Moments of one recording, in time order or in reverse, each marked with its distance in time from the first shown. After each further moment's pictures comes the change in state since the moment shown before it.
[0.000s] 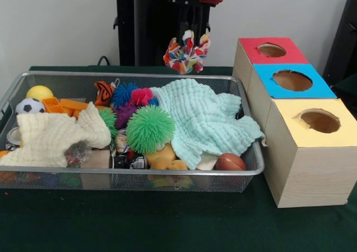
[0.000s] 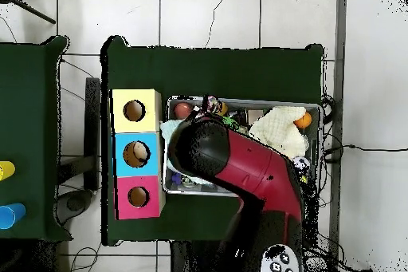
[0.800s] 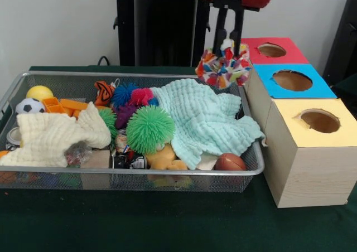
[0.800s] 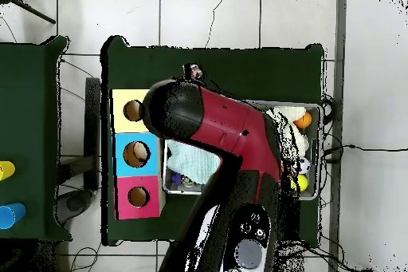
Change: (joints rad) arm 0.079 0.118 -0.040 -0.249 0.045 0.115 0.086
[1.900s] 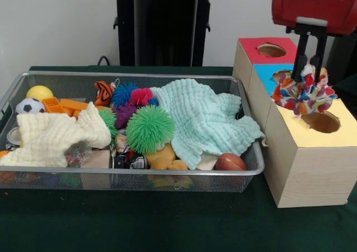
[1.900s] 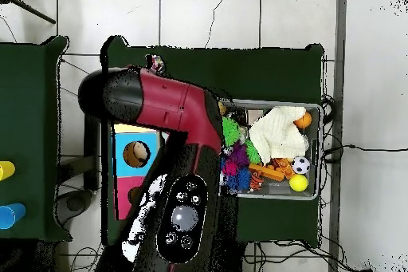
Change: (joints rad) arm 0.123 0.111 -0.011 -0.122 0.041 0.023 0.228
